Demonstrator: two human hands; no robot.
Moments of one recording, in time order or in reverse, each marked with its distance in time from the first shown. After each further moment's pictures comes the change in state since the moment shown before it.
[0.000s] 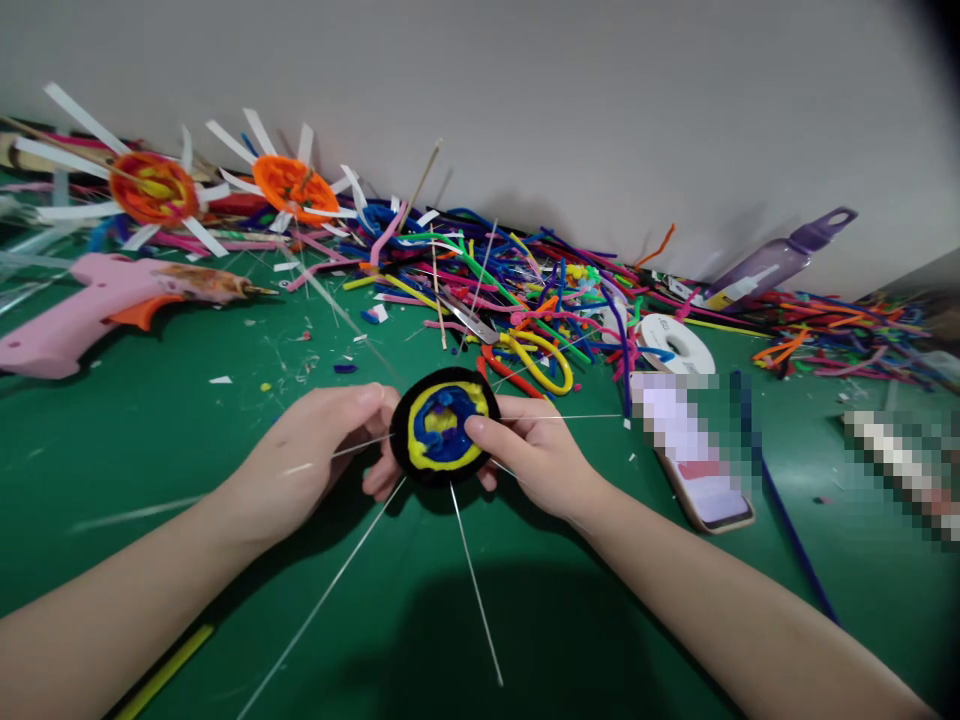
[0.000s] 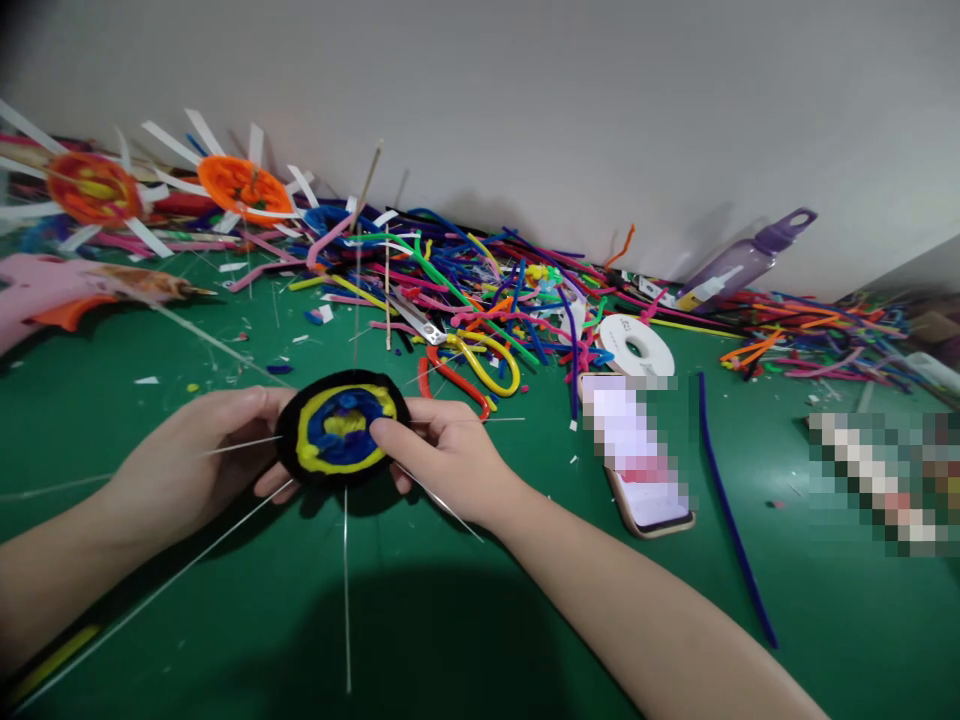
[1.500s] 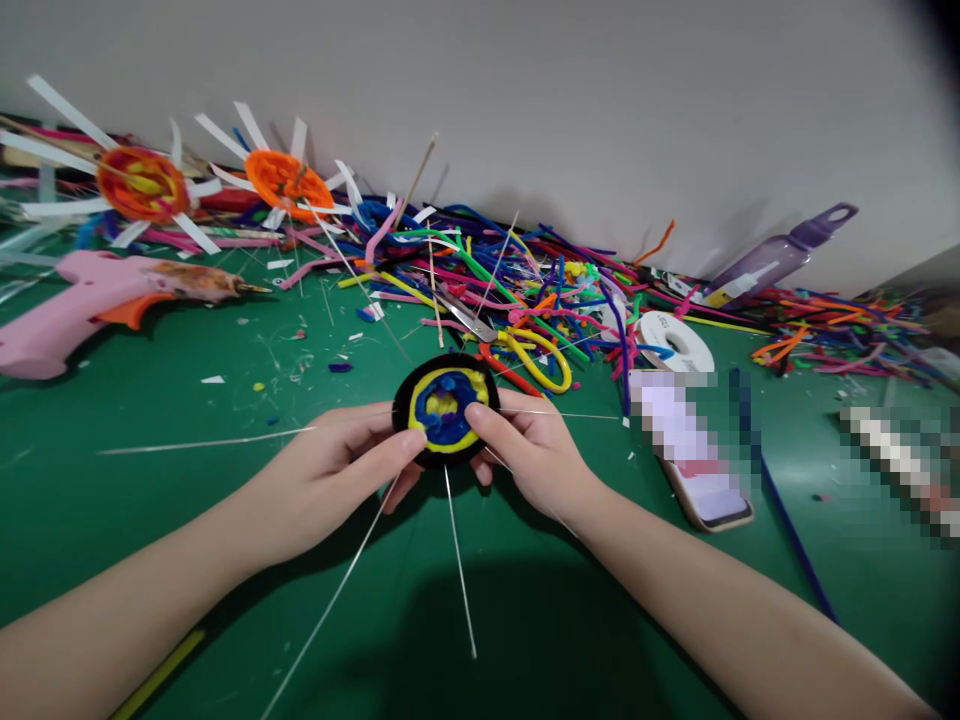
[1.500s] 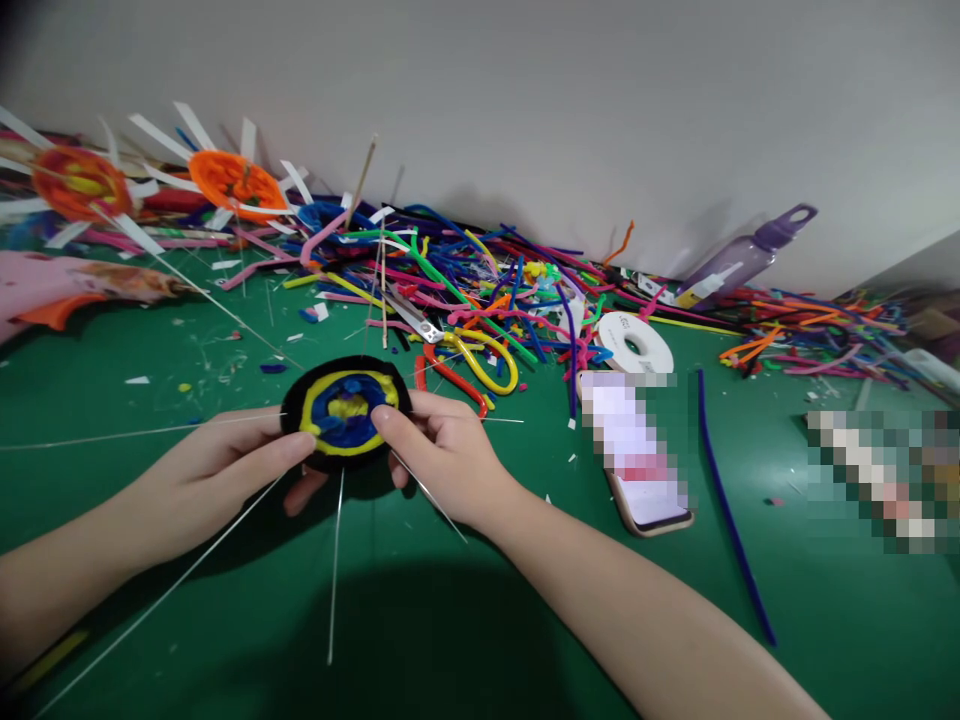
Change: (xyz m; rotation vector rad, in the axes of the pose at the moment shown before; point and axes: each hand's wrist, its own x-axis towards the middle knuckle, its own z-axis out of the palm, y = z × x) left_hand -0.003 0.008 0.011 0.420 -0.067 0.122; right_hand 0.001 0.004 0.001 -0.018 0.066 -0.035
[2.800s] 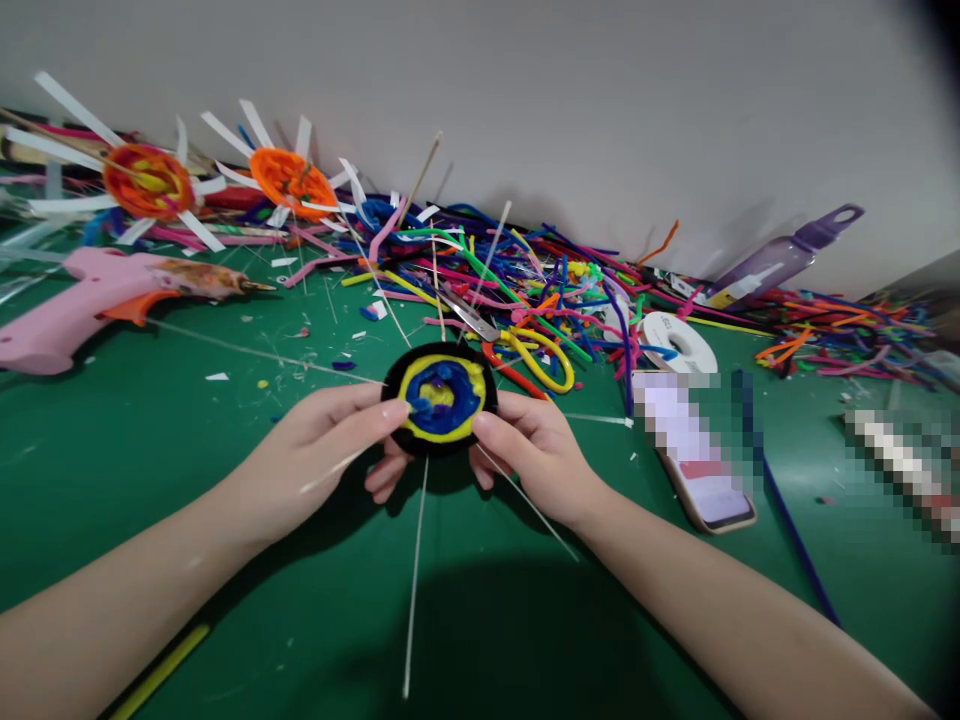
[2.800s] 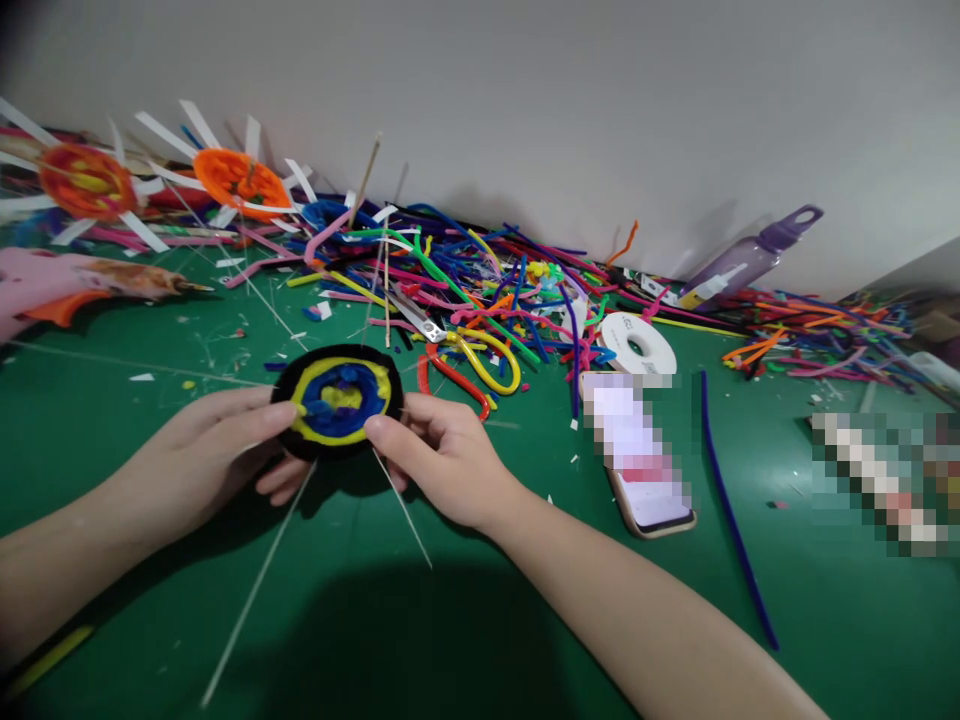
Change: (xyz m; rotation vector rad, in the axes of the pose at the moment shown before) left_hand 0.002 -0.004 -0.003 -0.415 0.072 -0.168; right_hand -0.003 -0.007 0.000 0.002 -0.075 -0.063
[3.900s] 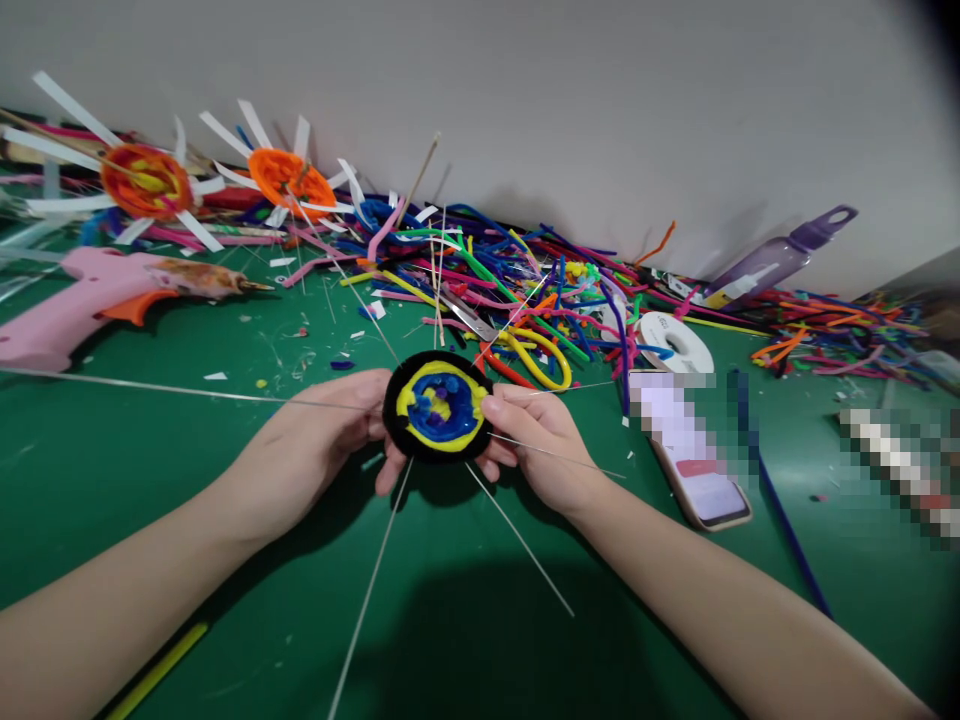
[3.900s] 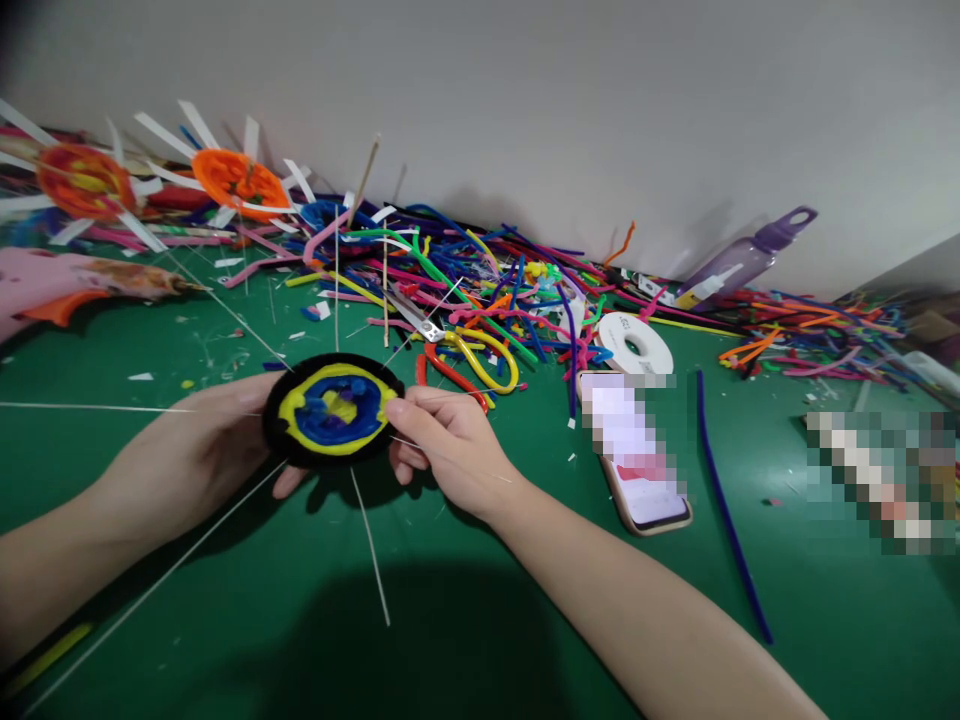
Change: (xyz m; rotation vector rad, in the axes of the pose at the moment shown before) left_hand 0.001 -0.007 -0.003 -0.139 0.019 0.066; right_hand 0.005 -0.002 -0.002 0.142 0.035 0.071
